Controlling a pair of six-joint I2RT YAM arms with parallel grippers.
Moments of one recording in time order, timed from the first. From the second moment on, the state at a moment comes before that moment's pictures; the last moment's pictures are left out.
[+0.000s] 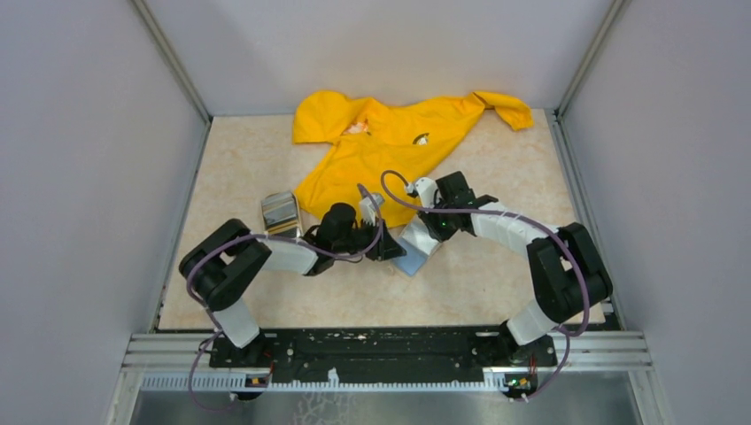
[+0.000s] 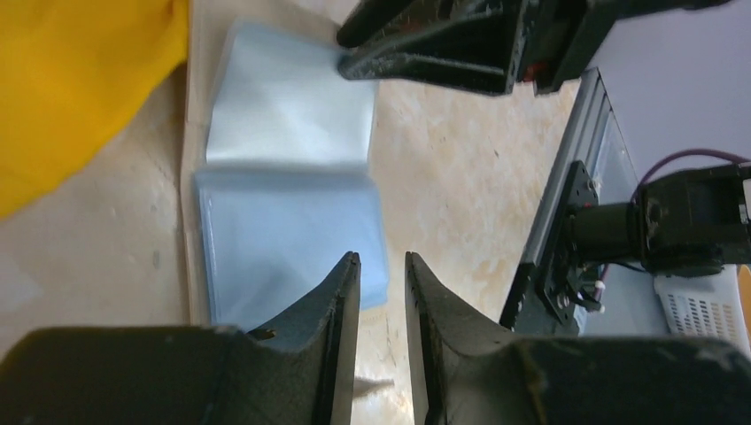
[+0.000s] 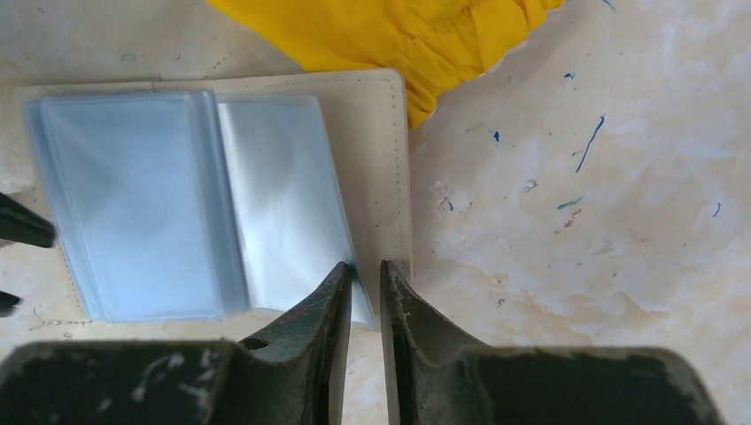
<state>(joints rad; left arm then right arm) -0.77 1.70 0.62 0.69 0.46 -0.63 0.45 1.54 0.87 -0.34 -0.19 -0.32</state>
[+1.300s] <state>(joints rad) -0.82 2.05 0.99 0.63 0.34 -0.58 0.34 1.57 0.90 -0.39 -0.48 -0.35</state>
